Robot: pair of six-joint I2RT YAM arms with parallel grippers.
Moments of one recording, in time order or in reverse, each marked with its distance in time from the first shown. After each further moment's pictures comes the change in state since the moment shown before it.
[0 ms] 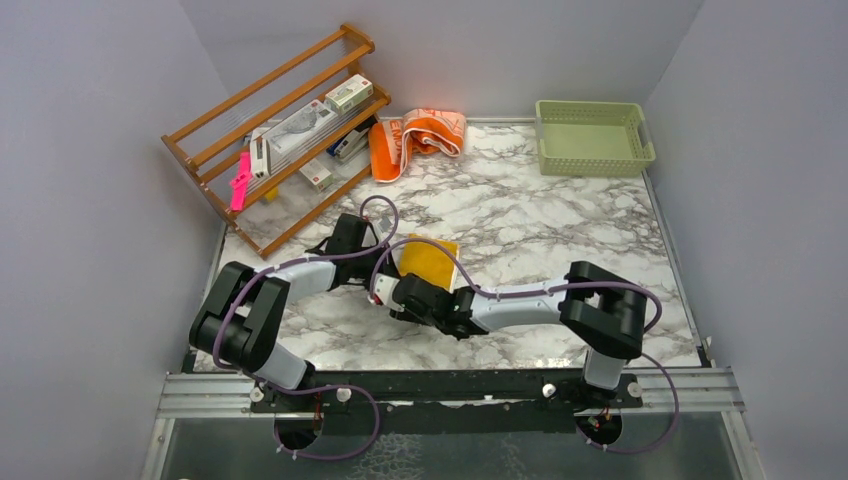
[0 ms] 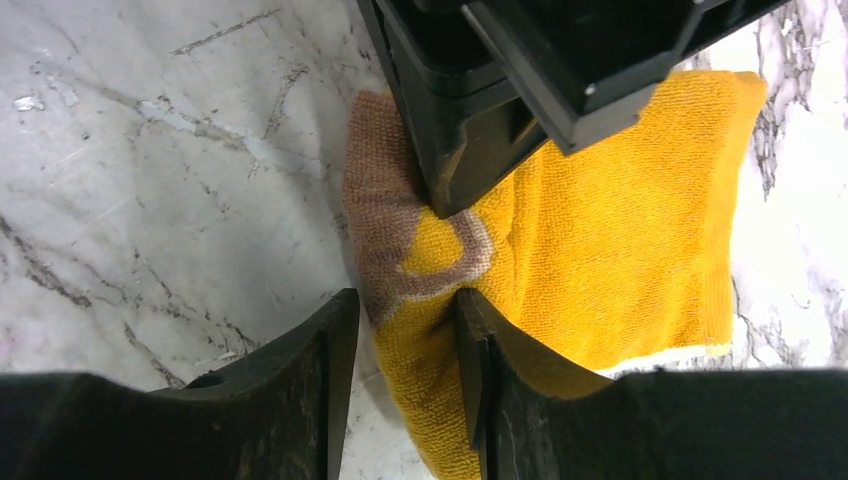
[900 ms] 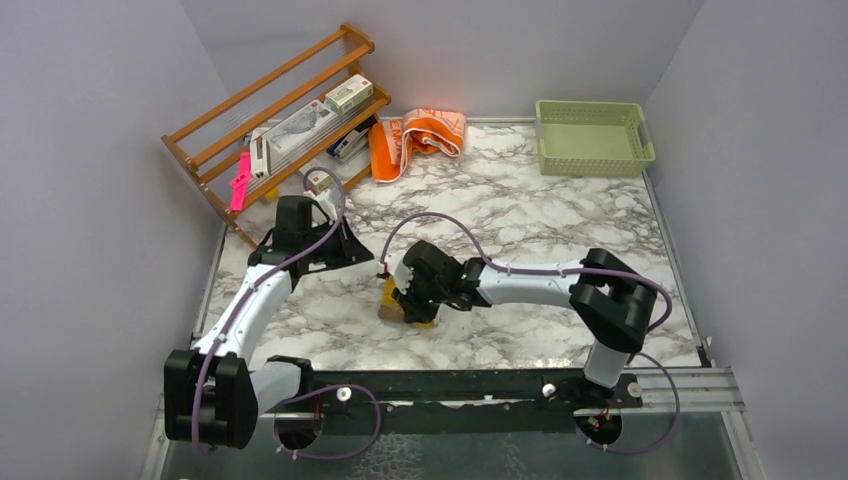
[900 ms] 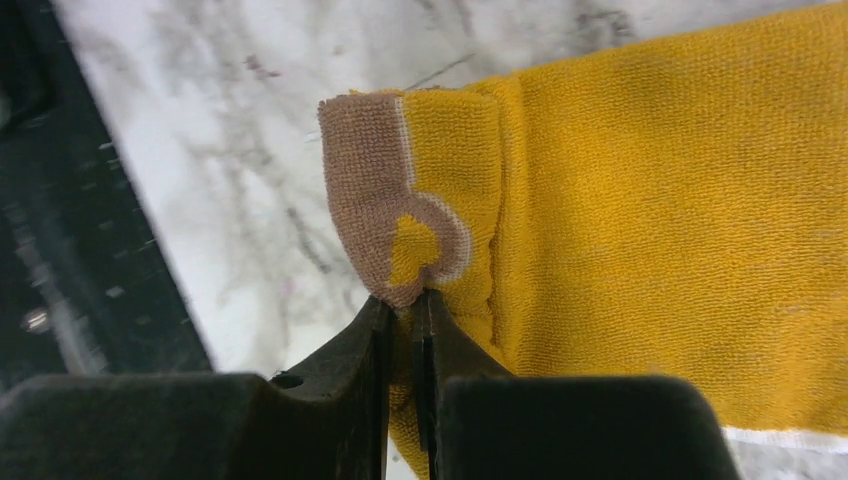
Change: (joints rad) left arm 0.256 -0.372 0.100 -0.299 0.013 0.109; right arm -0.128 -0.019 0.071 -0.106 -0.491 0.260
